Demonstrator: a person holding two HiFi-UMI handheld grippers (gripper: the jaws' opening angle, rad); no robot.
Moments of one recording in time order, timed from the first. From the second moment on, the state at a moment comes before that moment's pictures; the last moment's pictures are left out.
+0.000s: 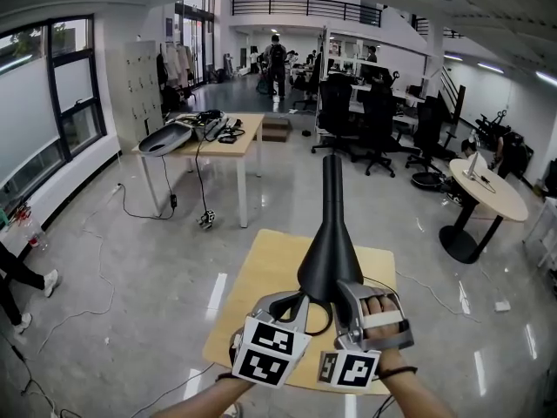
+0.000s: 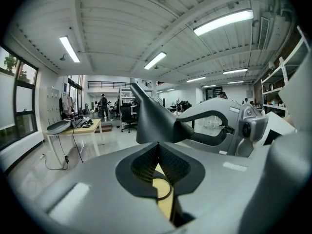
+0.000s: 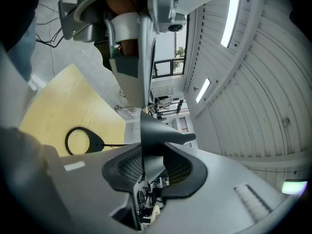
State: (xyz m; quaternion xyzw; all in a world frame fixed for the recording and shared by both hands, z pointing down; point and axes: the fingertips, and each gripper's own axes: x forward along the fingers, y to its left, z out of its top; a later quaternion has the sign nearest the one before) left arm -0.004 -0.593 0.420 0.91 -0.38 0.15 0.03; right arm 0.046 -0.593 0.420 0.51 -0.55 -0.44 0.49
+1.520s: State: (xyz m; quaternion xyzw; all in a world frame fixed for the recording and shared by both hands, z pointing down) left arm 0.232 -0.509 0.458 0.89 -0.44 0.16 0.03; right arm 0.277 -0.546 0.502 0.46 -0.58 -0.47 0.48
